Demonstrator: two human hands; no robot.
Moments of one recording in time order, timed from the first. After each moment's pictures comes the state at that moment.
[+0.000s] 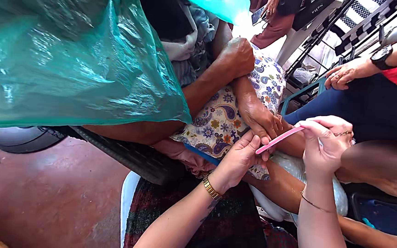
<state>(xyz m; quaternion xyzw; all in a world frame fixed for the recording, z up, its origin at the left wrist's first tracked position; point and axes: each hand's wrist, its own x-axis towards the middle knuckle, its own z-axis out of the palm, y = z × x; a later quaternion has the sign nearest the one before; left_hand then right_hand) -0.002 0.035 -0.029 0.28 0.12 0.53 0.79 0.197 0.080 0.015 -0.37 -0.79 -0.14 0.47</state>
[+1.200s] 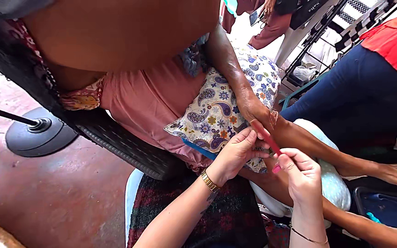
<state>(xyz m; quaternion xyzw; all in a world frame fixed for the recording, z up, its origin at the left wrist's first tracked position) -0.003 0.037 -0.027 0.28 0.15 0.52 0.79 0.176 0.000 -0.010 -0.44 -0.66 0.32 0.52</state>
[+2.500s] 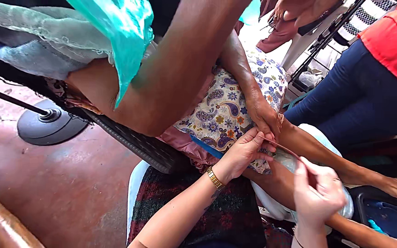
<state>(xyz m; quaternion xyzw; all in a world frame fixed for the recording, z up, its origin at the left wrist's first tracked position) -0.001 0.034 -0.024 0.30 0.17 0.52 0.78 0.182 -0.020 -0.013 -0.53 -0.69 -0.15 0.47</state>
